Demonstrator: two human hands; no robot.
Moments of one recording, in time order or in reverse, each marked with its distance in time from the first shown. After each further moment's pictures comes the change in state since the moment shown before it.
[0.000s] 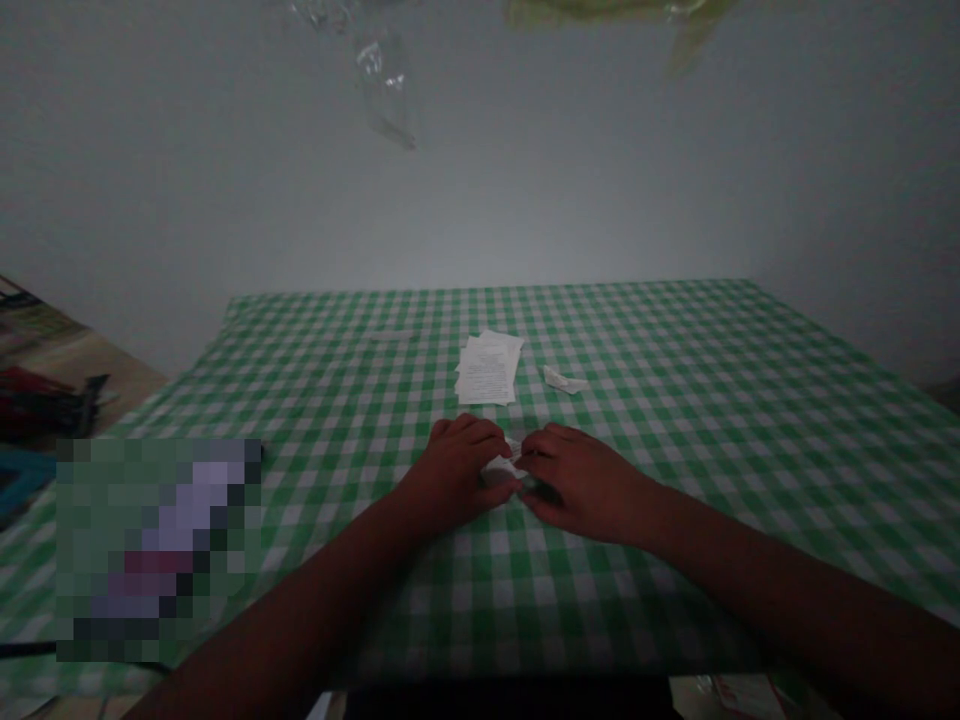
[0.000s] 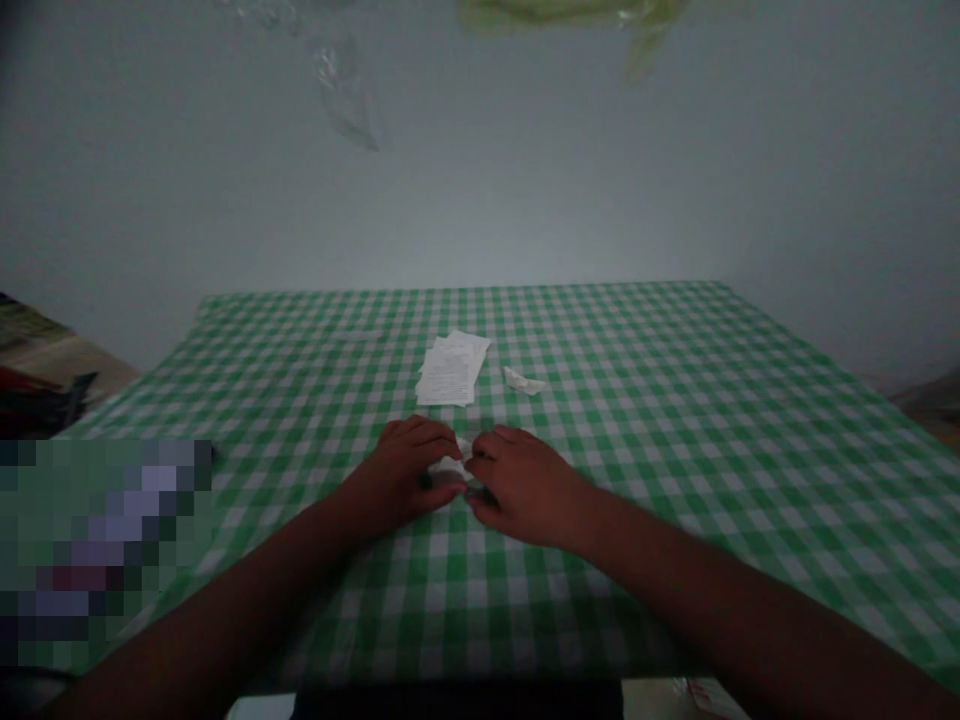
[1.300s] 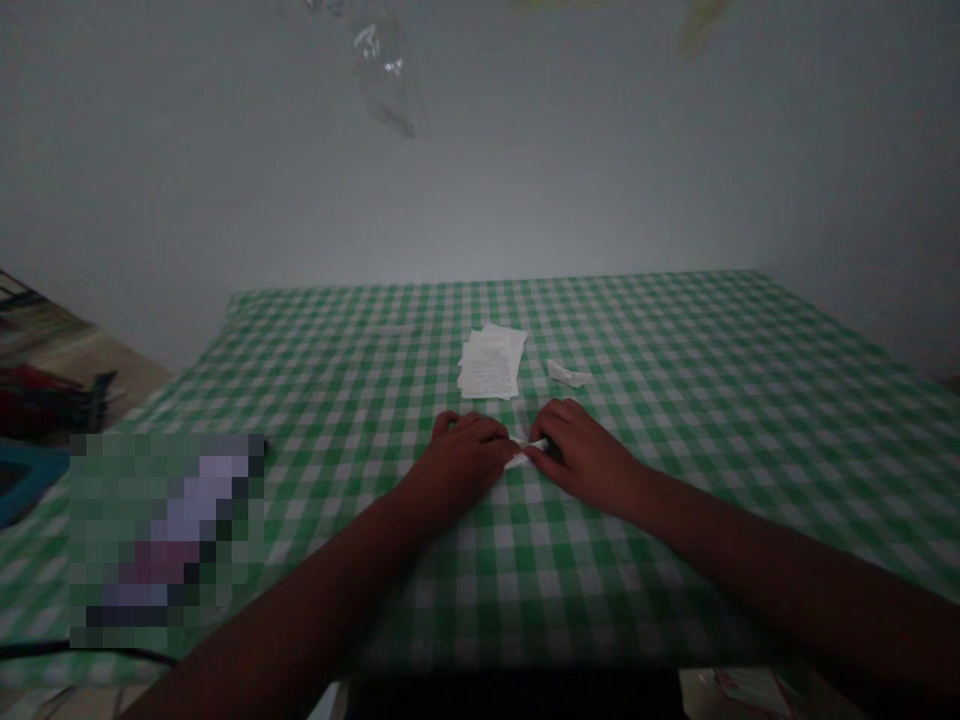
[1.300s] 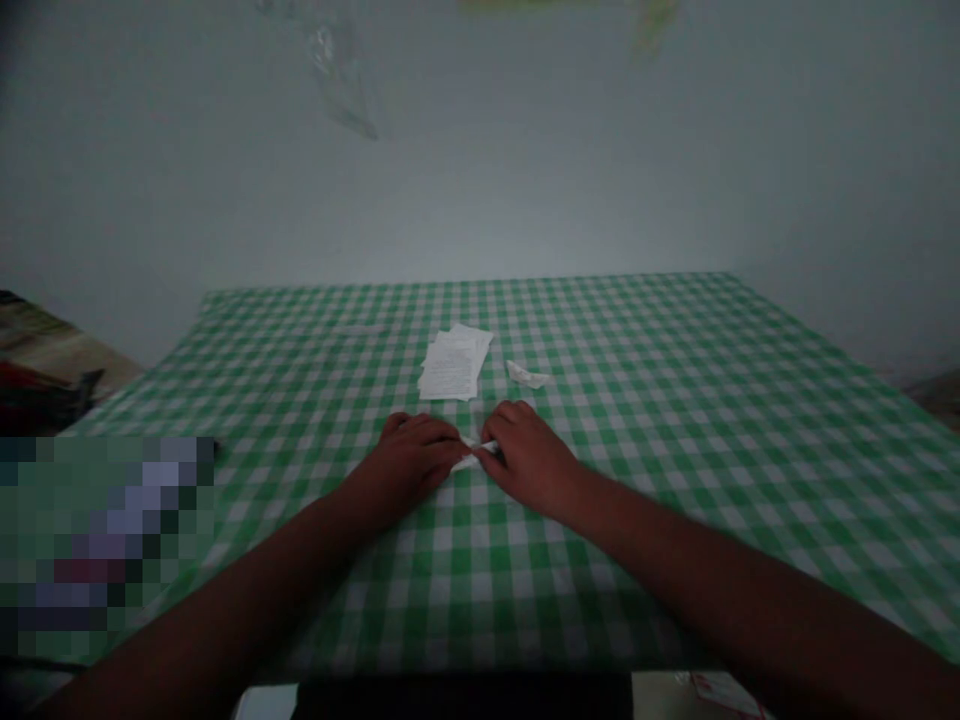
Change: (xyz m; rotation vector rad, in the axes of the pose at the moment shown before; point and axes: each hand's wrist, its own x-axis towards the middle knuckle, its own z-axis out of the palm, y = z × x) left_hand 0.002 -0.004 0.006 0.129 -0.045 0.034; right_hand 0.009 0.017 0.019 0.078 0.194 0.173
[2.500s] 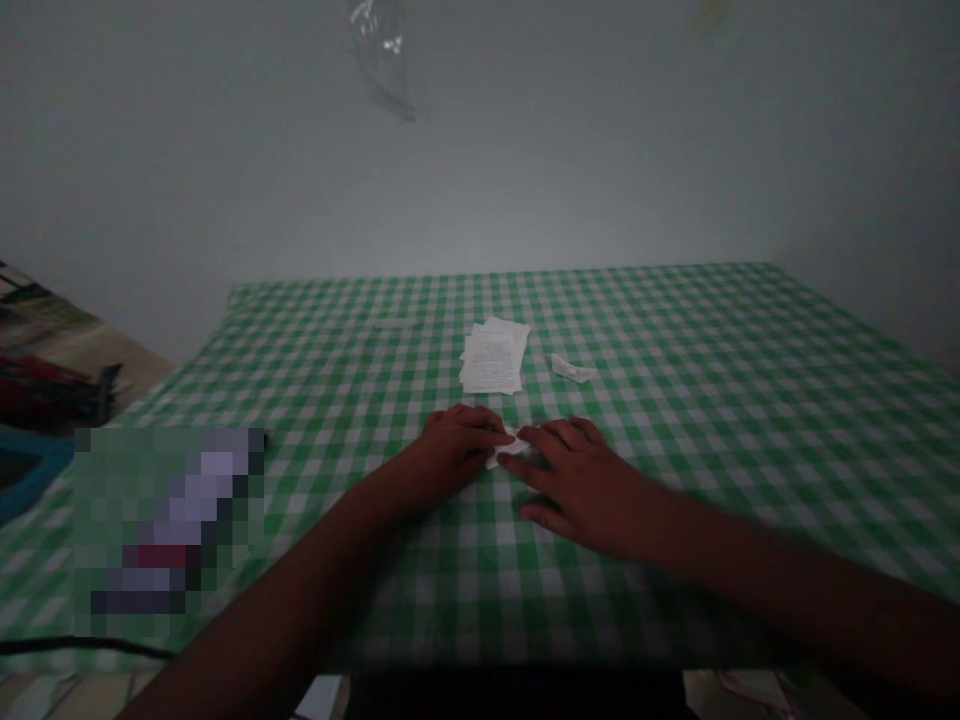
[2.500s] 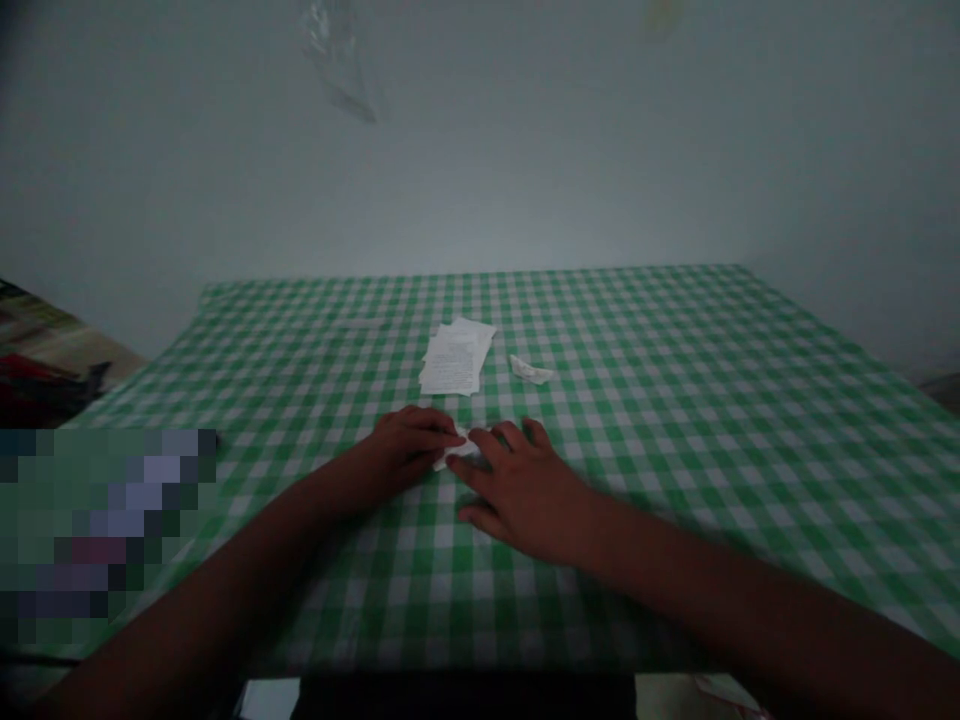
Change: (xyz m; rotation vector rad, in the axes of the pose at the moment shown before) left_hand -0.005 -0.027 -0.006 -0.262 -0.074 0.000; right_hand -0.020 -0.029 -0.011 -0.248 -0.246 -0.160
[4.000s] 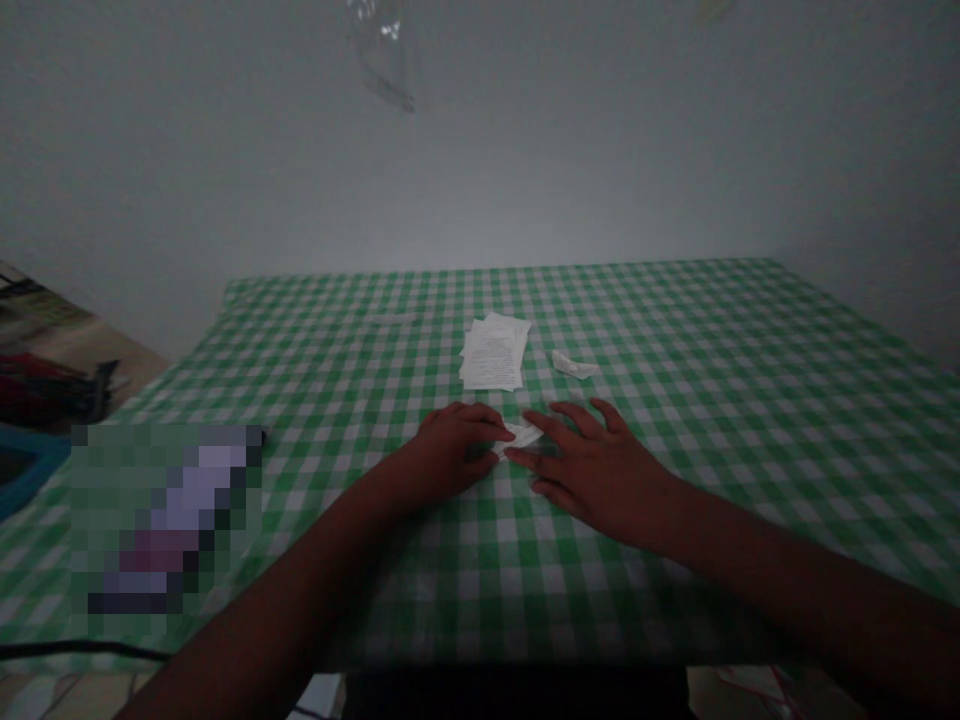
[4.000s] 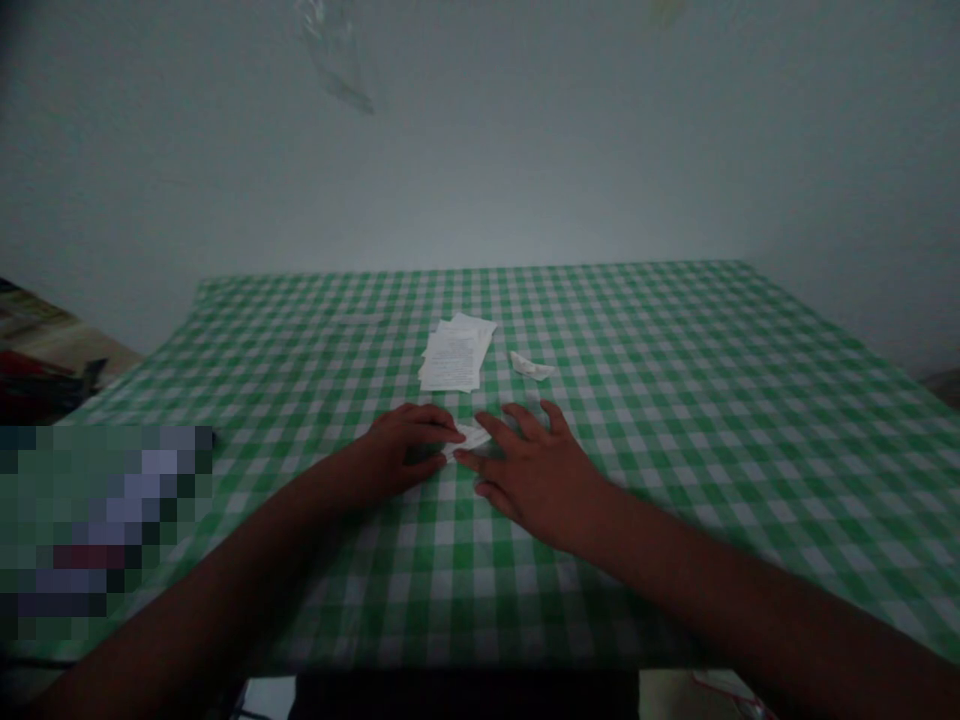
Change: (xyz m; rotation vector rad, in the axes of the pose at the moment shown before) left_hand 0.000 0.009 -0.005 -0.031 -0.016 -0.078; right_hand -0.006 0.008 -0.003 -0.108 0.014 0.068
